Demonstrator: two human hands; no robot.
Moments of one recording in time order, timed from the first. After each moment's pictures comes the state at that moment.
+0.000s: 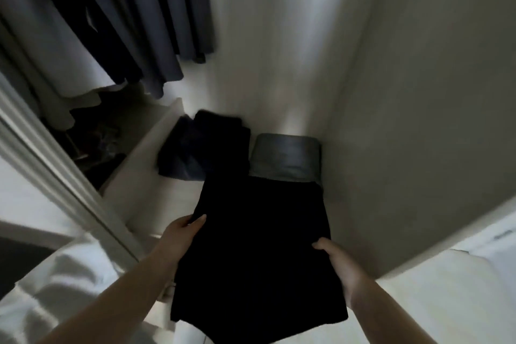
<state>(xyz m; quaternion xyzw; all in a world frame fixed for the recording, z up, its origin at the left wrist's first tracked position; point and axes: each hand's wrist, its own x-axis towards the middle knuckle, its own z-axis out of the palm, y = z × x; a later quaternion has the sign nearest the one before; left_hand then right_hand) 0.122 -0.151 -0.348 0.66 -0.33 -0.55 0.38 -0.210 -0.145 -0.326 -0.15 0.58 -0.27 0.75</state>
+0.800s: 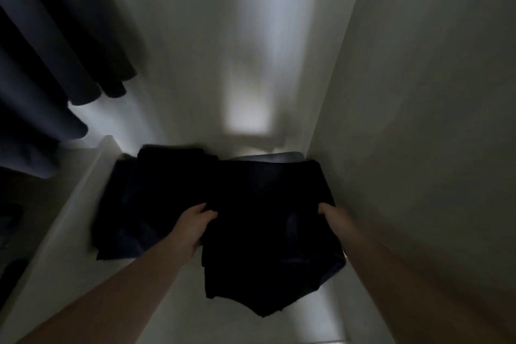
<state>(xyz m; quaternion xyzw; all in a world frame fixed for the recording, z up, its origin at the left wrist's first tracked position) 0.086 -0.429 -0.369 0.57 -0.32 -0.69 0.31 -0.207 -0.403 -0.359 -0.25 0.78 -0.33 0.48</state>
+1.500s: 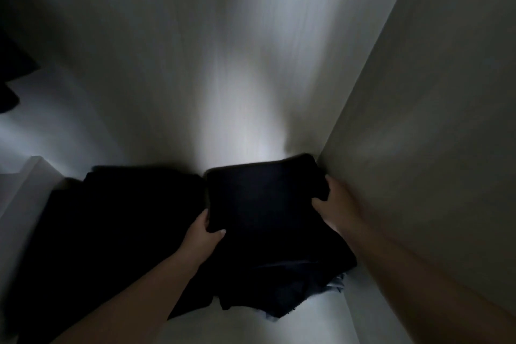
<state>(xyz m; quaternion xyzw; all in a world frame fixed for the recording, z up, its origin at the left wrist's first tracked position) 0.049 -0.563 -0.484 0.62 -0.45 -0.58 0.27 -0.228 -0.560 -0.432 -0.48 0.82 -0.20 0.24</state>
